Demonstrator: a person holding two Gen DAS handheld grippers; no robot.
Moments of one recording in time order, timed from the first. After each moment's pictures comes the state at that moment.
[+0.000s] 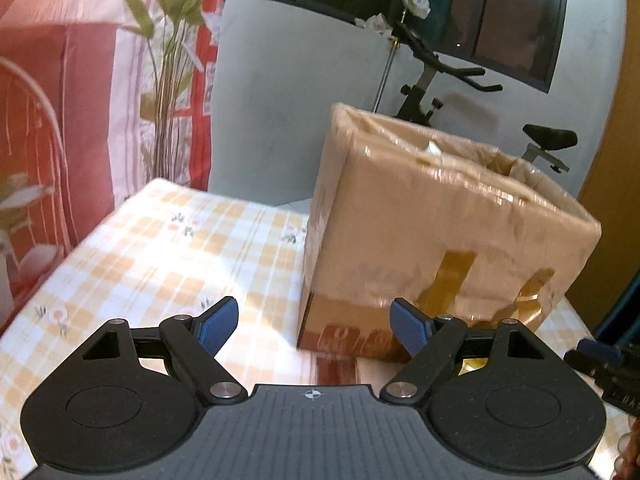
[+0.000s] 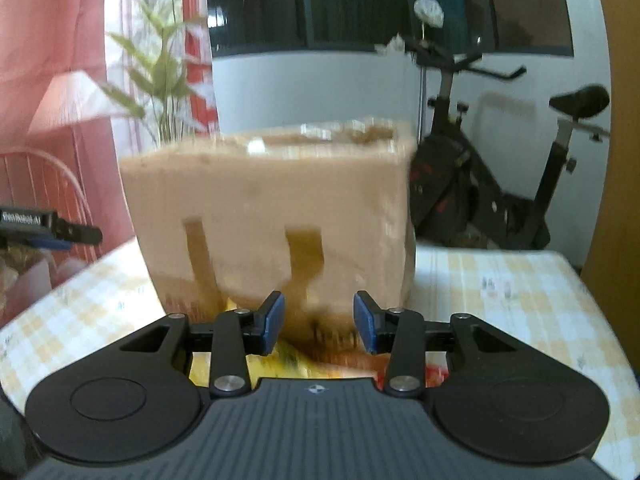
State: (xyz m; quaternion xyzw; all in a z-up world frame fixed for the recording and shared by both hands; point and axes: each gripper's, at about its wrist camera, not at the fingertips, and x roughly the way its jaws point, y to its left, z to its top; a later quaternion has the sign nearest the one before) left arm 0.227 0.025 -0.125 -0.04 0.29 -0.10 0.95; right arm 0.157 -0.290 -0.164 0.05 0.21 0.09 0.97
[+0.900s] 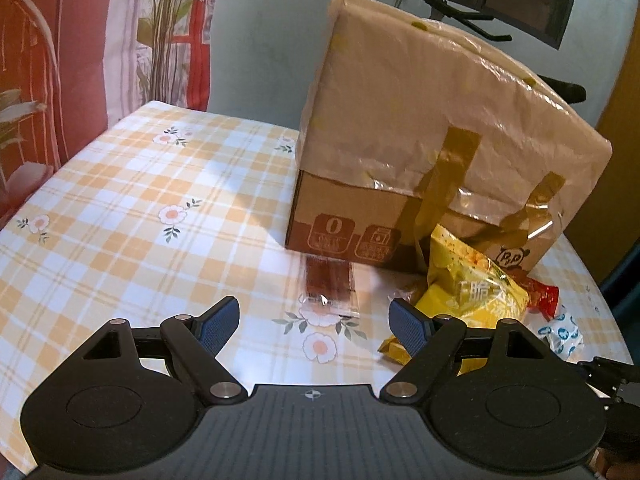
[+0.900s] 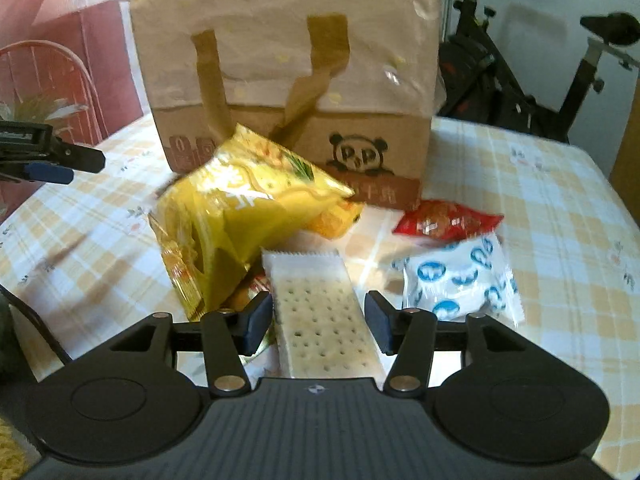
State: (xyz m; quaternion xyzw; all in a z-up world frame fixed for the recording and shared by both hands) left arm 0.211 0.012 -0.176 -0.04 0.37 -0.10 0.92; right arm 0.152 -0.275 -0.240 0.03 0.35 0.12 0.93
